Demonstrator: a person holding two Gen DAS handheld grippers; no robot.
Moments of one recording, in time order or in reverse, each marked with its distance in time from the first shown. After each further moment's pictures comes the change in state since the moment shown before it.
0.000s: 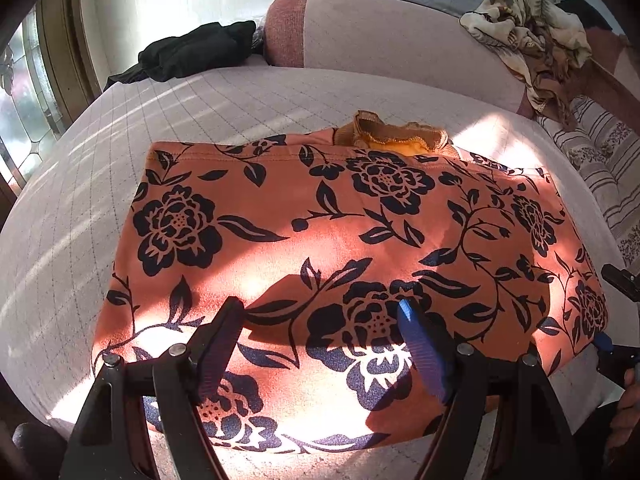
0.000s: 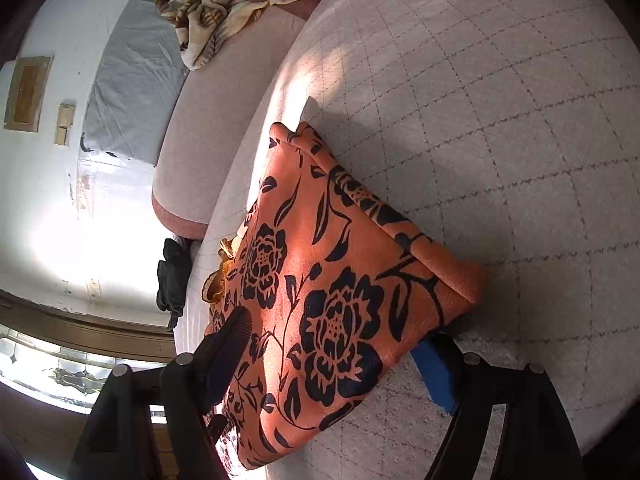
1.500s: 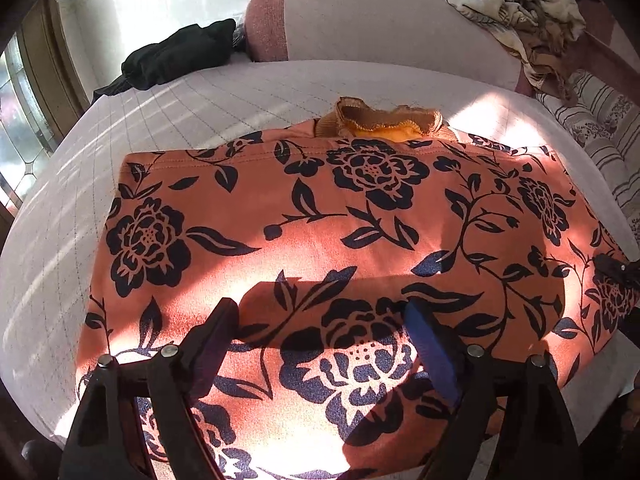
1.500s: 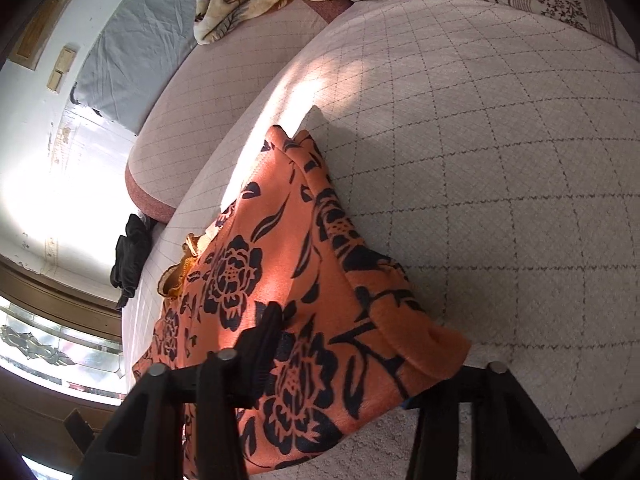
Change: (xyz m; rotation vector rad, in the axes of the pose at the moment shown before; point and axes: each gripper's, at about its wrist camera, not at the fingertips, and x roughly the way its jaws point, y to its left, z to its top) left arm 0.022 -0.020 0.009 0.068 0.020 0.022; right arm 0.018 0.015 0.017 -0.190 -0.019 -0.168
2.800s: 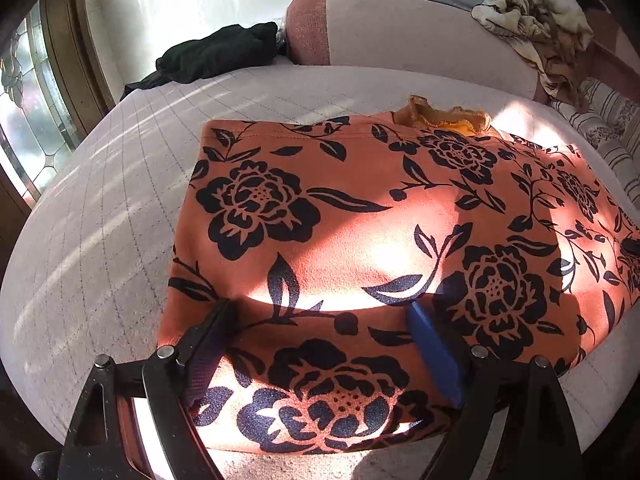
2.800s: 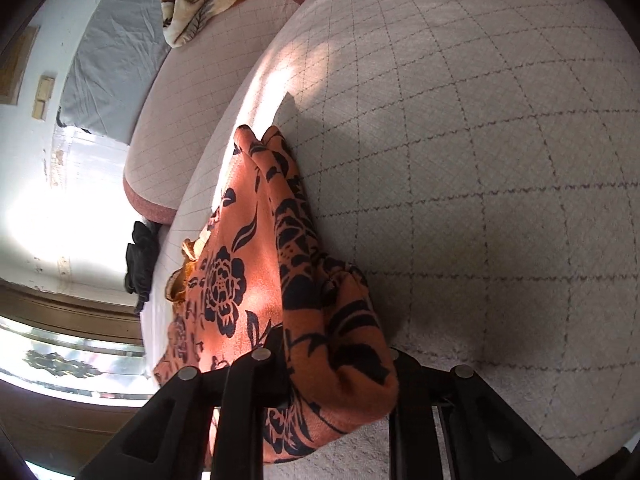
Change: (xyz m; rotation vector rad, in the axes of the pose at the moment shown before) left arm -0.006 0.070 -0.037 0.009 -0.059 0.052; right arm -0.003 -0.038 0.016 0.130 0.105 0.100
